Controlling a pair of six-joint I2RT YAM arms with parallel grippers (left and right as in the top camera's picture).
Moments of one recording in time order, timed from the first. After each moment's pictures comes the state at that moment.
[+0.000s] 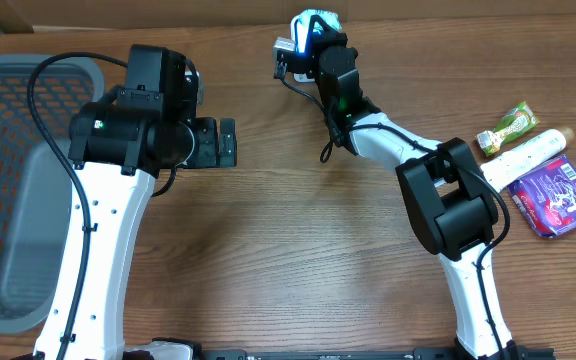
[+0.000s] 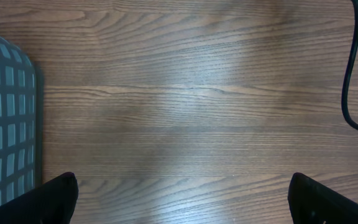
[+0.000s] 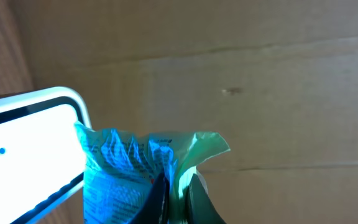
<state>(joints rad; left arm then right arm) -0.16 1.50 1.68 -1.34 0.01 -0.20 0.48 2.37 1.67 0.67 0.30 -1.41</state>
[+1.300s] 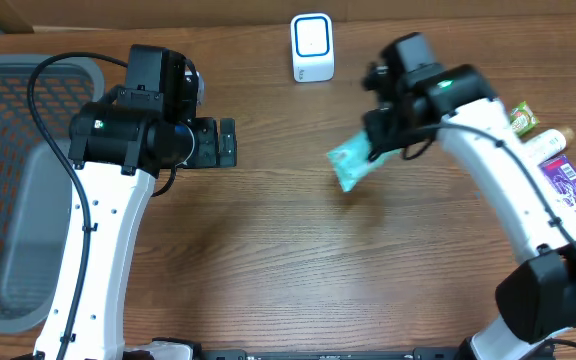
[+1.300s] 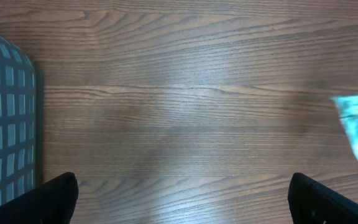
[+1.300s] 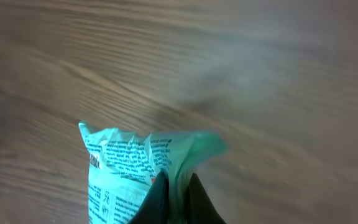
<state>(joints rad) -0.16 1.50 1.68 -1.34 0.01 -0.20 0.32 1.80 1.69 -1.15 -0.14 0.07</state>
